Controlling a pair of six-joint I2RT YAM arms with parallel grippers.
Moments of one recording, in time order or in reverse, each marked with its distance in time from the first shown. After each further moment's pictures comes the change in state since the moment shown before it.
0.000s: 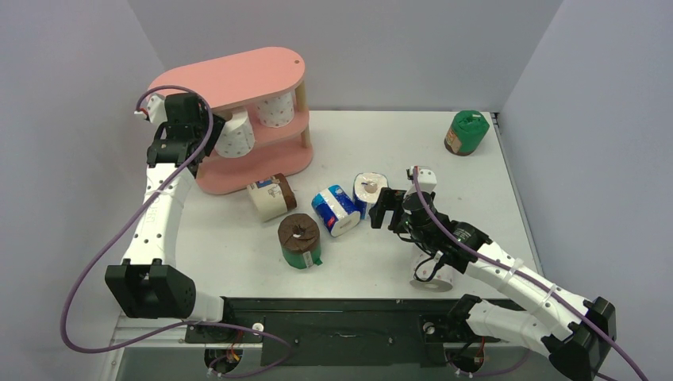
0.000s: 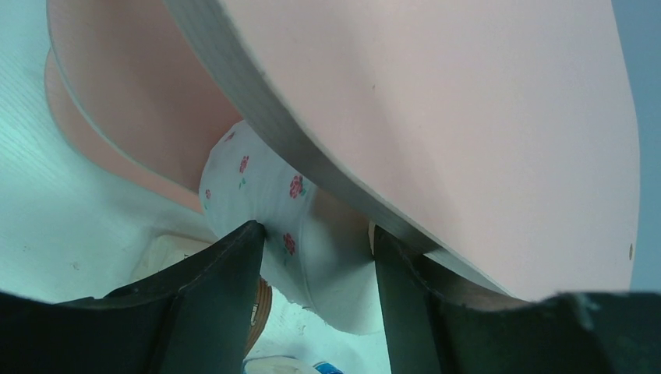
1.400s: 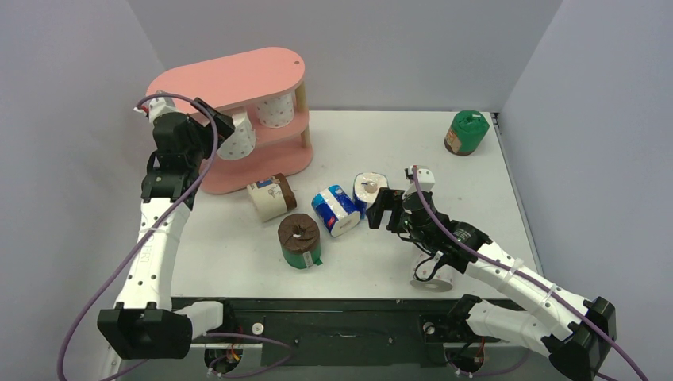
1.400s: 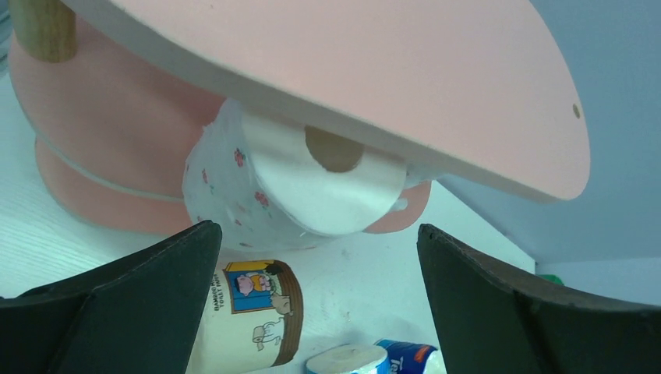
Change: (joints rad) left arm -0.002 -0.209 -0.201 0.240 0.133 0.291; right arm -0.001 0.000 0.000 0.022 -0.039 0.004
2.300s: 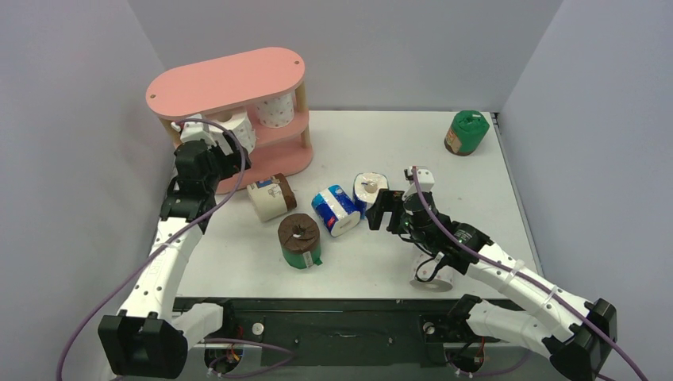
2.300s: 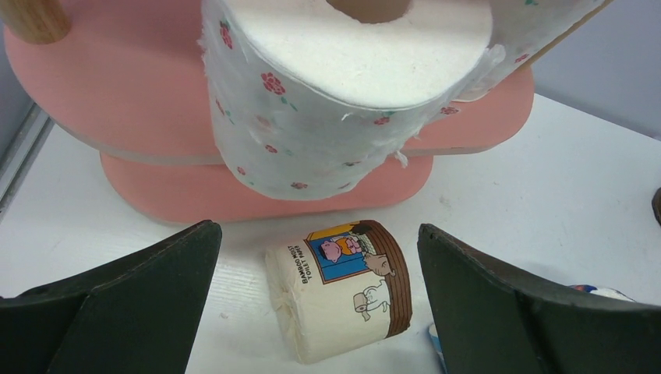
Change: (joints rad) left arm -0.077 -0.145 -0.332 0.167 -0.006 0.373; right arm 0.000 -0.007 -0.006 0.006 -0.021 -0.019
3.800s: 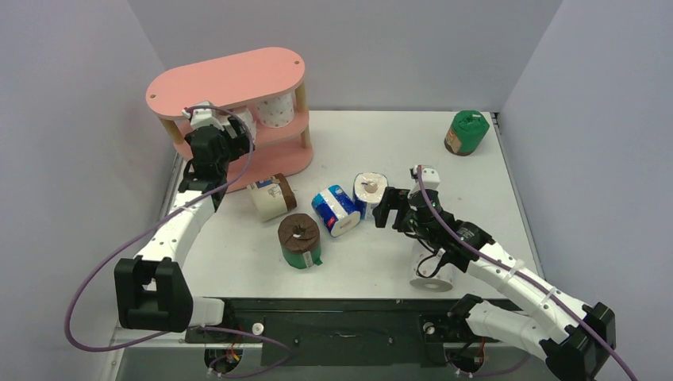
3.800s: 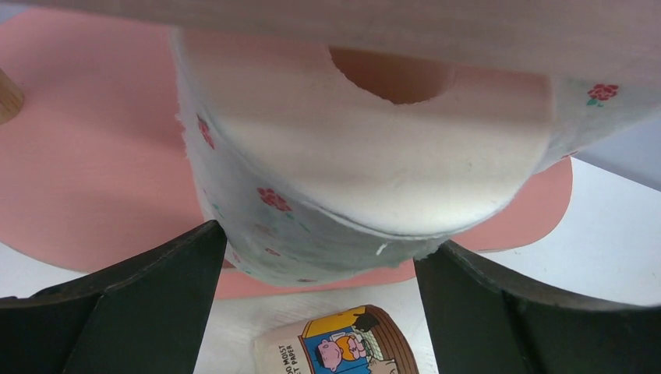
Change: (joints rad) left arm 0.000 0.274 0.036 0.288 -0.066 -0.003; right arm -0.072 -0.011 -0.024 -0.007 -0.019 -0.028
